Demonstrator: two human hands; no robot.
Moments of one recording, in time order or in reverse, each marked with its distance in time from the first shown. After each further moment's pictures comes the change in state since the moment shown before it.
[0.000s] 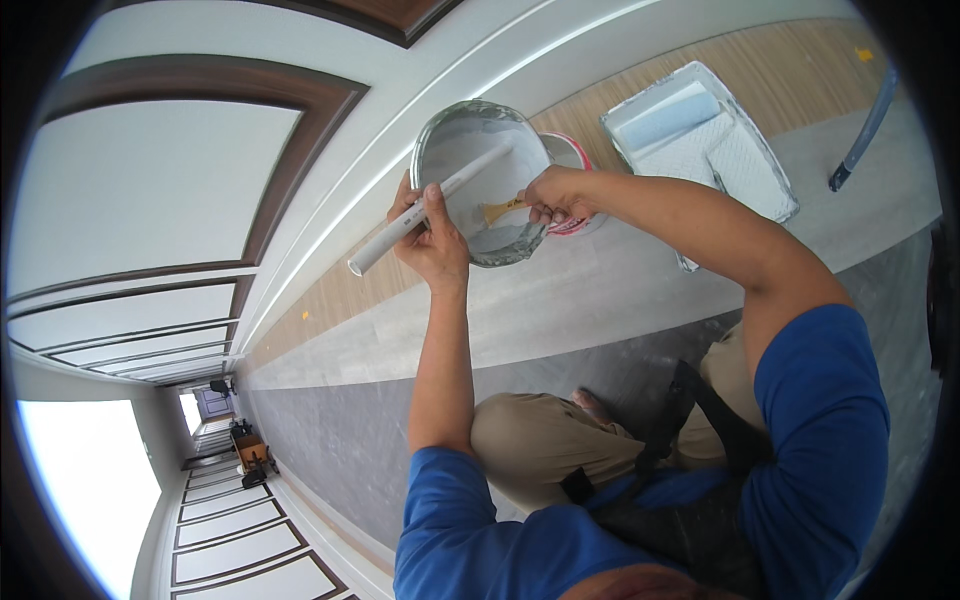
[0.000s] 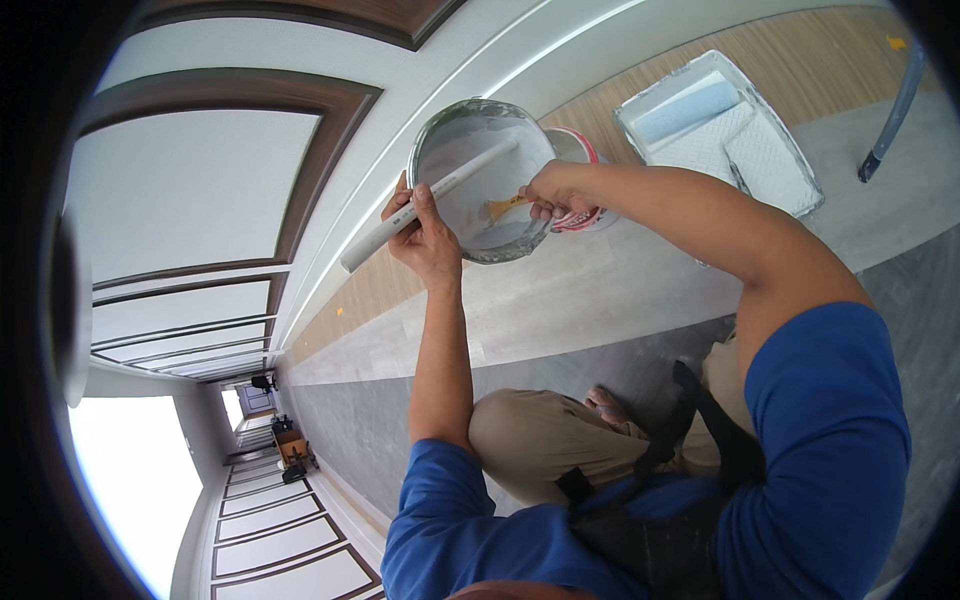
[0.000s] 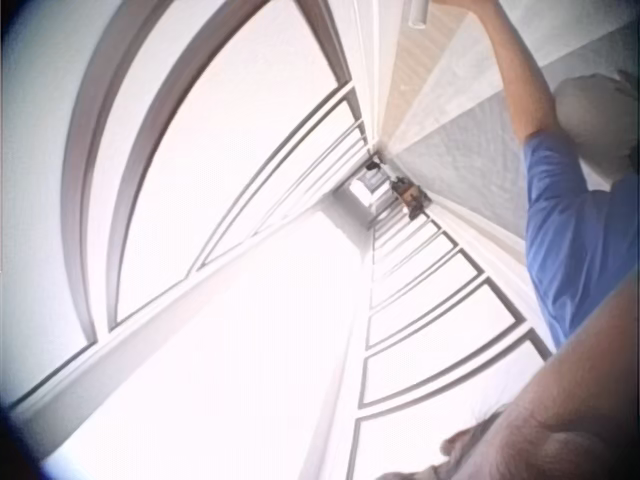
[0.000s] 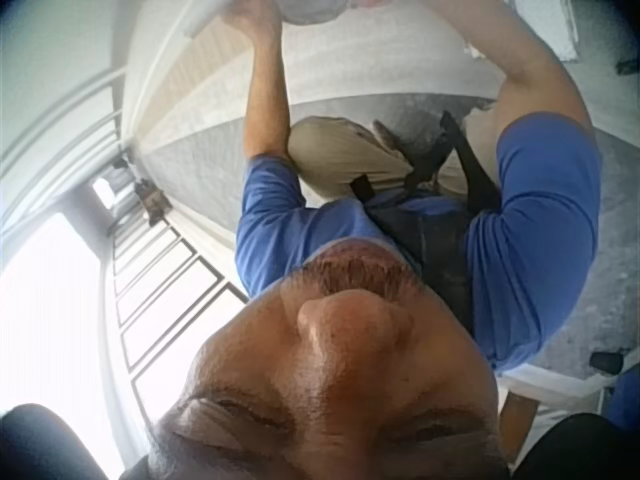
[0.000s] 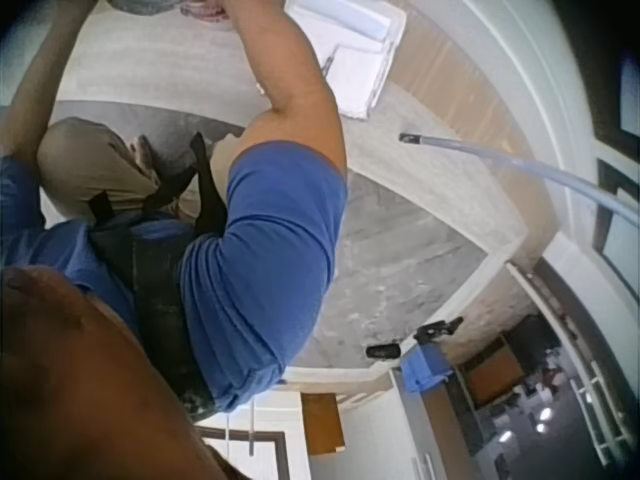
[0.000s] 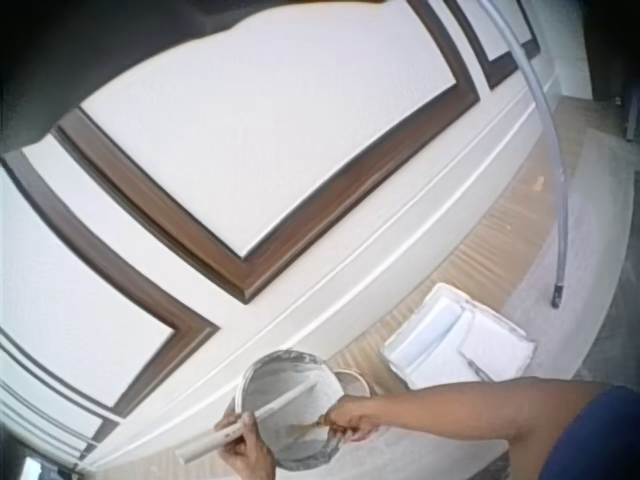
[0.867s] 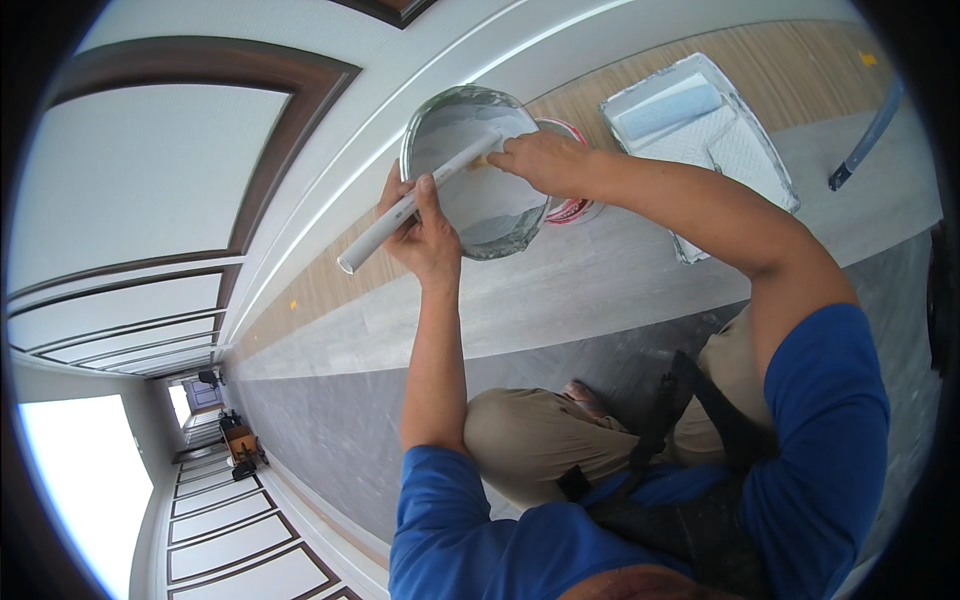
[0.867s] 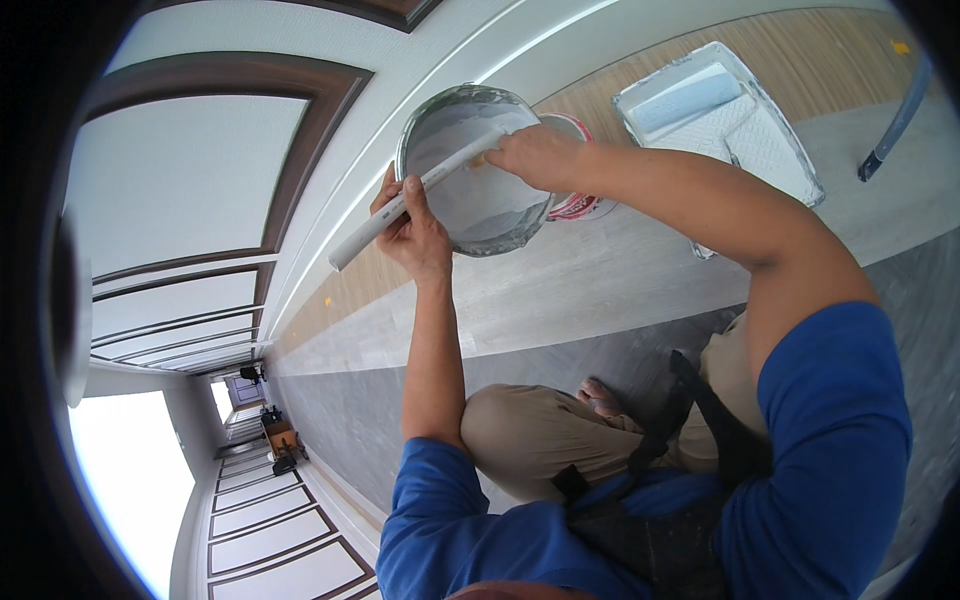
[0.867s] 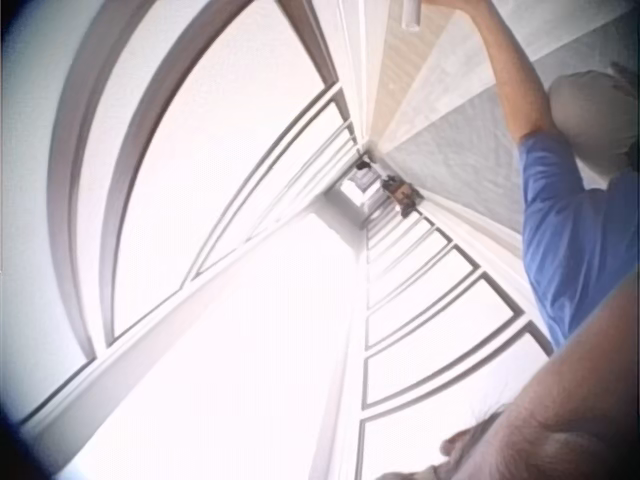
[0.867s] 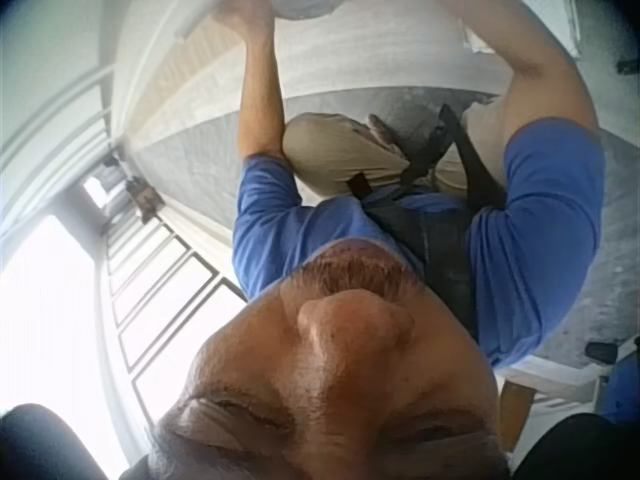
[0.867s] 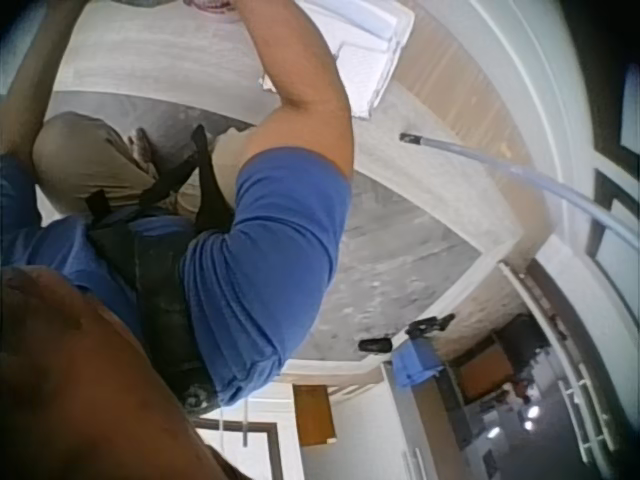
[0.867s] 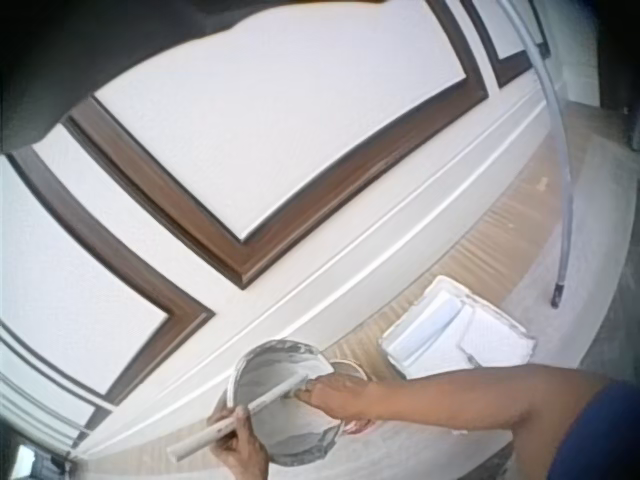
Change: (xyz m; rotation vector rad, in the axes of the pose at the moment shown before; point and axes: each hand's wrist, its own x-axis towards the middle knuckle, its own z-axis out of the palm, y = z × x) left_hand -0.001 -0.004 -0.011 0.029 -0.016 -0.030; right_hand -0.021 -0.020 0.001 -1.459 0.344 -0.983
